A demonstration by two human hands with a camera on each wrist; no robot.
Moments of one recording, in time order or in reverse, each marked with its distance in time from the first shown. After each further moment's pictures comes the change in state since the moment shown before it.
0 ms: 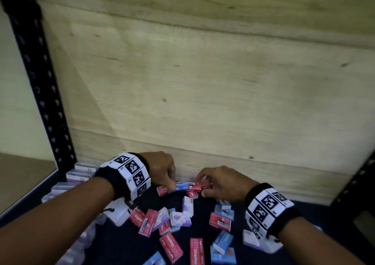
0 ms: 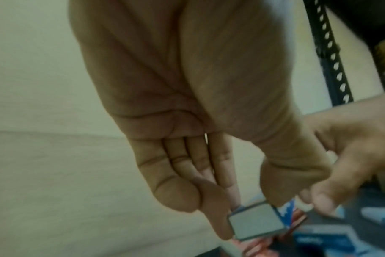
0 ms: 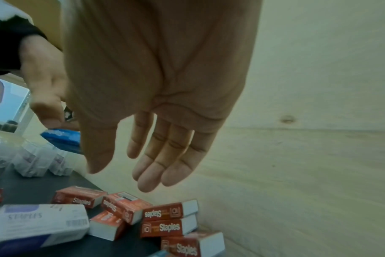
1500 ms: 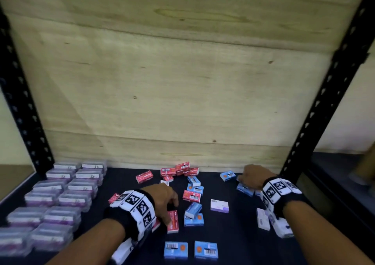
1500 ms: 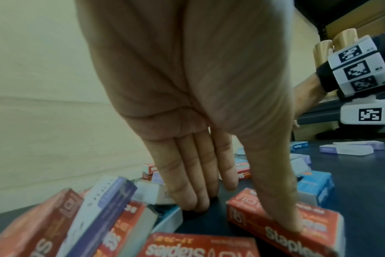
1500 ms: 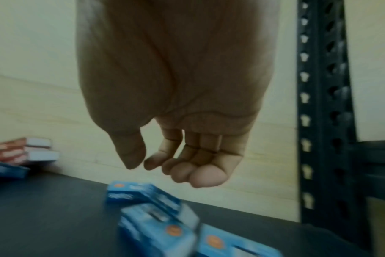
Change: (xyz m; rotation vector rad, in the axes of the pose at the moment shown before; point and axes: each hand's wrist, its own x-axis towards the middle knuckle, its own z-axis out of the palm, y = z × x) left_hand -0.039 0.089 0.084 0.096 -0.200 0.115; right_hand -0.124 0.102 0.002 -0.037 -0.024 0.760
